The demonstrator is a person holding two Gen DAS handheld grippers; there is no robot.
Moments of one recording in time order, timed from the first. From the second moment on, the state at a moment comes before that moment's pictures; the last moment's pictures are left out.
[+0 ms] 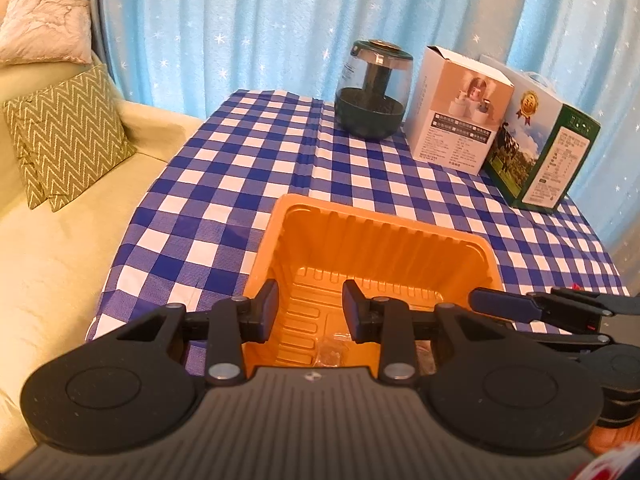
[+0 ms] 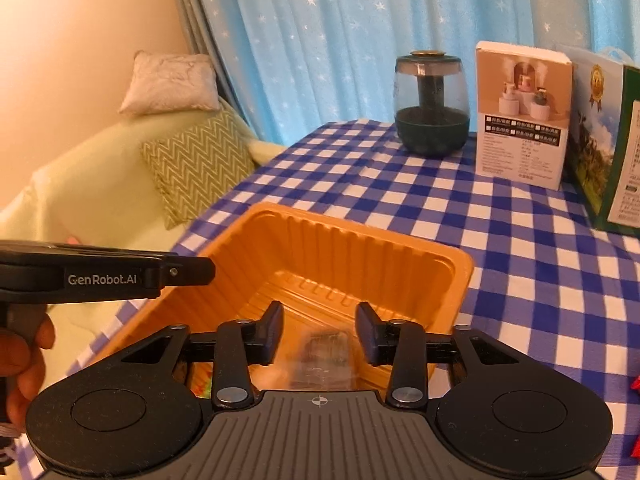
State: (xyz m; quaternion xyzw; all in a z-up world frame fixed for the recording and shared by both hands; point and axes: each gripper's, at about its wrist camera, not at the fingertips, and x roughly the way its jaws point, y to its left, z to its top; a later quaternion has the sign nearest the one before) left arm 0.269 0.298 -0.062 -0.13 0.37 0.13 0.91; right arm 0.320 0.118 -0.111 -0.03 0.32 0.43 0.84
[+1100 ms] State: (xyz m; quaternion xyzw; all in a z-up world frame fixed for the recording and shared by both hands) left arm 0.284 0.198 -0.039 -0.08 0.35 0.02 0.93; right arm 0.316 0.004 -0.087 -0.03 0.28 0.32 0.90
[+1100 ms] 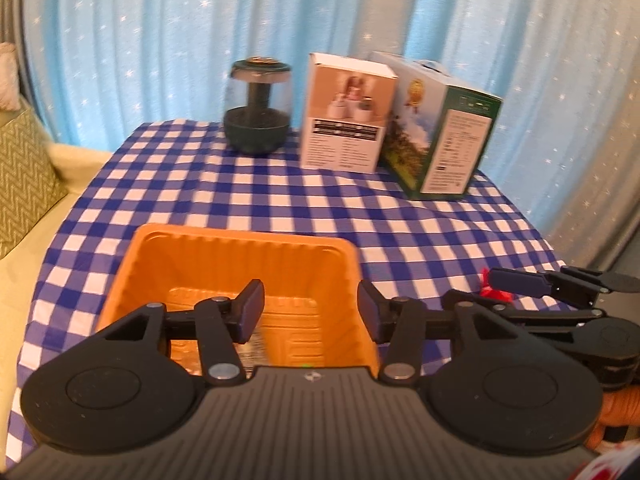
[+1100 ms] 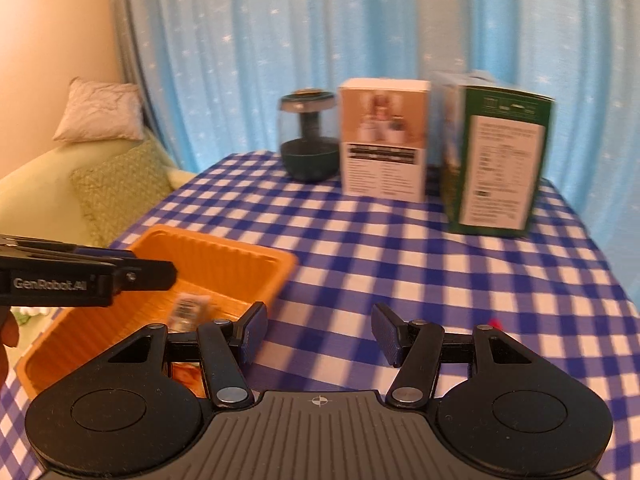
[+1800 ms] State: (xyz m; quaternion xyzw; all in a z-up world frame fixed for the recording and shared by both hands) left arm 0.305 0.078 -0.043 -0.06 0.35 -0.08 0.93; right arm 0.319 -0.150 -0.090 0.02 0.31 0.21 0.93
